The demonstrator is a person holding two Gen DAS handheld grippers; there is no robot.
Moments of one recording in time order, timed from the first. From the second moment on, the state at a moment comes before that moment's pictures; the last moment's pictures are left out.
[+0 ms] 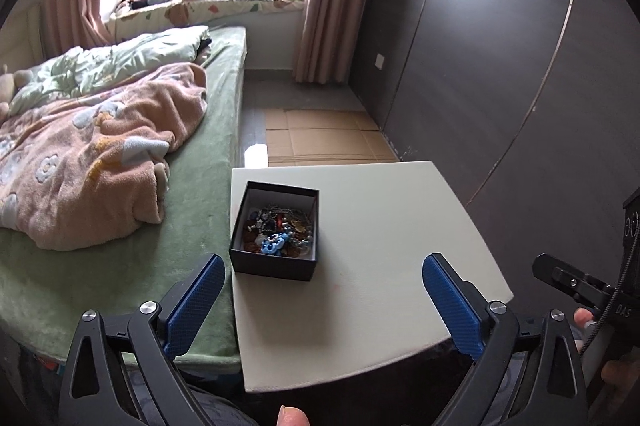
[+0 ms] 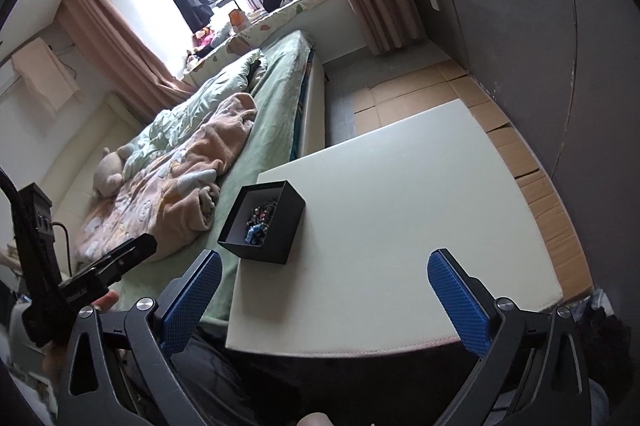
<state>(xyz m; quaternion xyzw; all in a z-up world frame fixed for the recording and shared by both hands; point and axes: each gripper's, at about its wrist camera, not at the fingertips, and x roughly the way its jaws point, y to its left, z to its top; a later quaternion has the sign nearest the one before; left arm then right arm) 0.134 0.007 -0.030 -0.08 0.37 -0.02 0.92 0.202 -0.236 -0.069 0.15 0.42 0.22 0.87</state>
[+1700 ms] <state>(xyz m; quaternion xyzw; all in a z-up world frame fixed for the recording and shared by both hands) 0.020 -0.022 0.016 -0.05 0.32 -0.04 0.94 0.081 -0.259 -0.007 0.10 0.34 0.23 0.91</state>
